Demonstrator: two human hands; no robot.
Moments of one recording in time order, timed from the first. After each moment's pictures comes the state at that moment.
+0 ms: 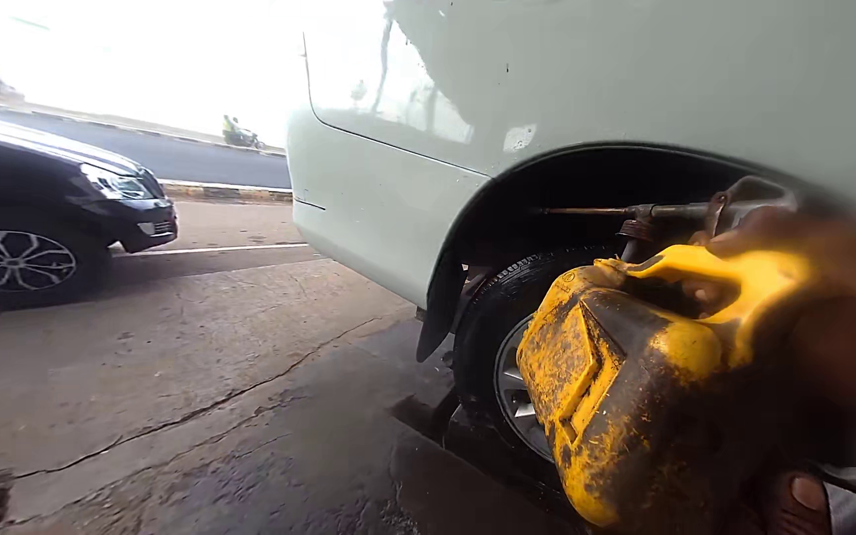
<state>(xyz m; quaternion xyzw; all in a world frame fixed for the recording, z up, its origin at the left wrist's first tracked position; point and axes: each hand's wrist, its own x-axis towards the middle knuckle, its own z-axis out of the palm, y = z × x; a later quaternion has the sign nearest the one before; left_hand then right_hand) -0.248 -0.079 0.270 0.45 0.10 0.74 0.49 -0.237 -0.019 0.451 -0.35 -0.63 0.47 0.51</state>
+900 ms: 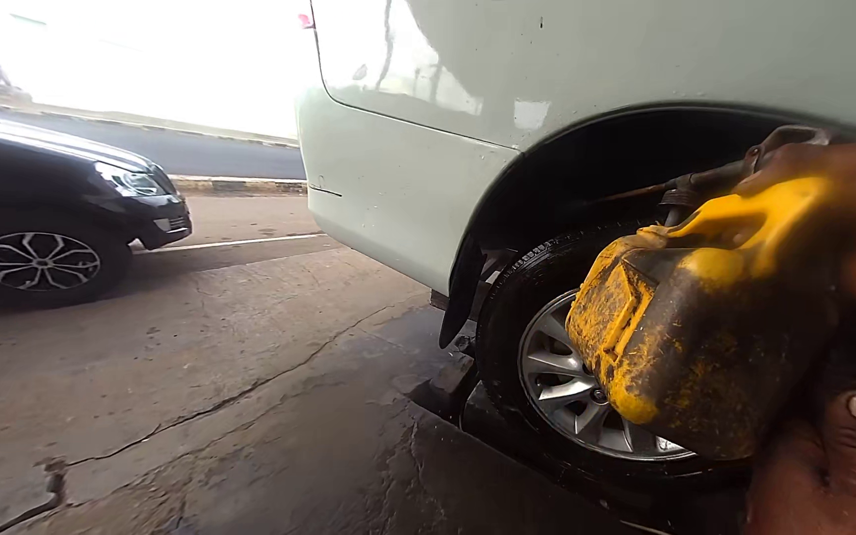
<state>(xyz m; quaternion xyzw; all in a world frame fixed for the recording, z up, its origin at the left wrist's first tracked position) -0.257 -0.057 0.293 0.44 0.09 0.69 0.57 -0.228 0.052 0.469 -0.41 -0.68 0.37 0.48</state>
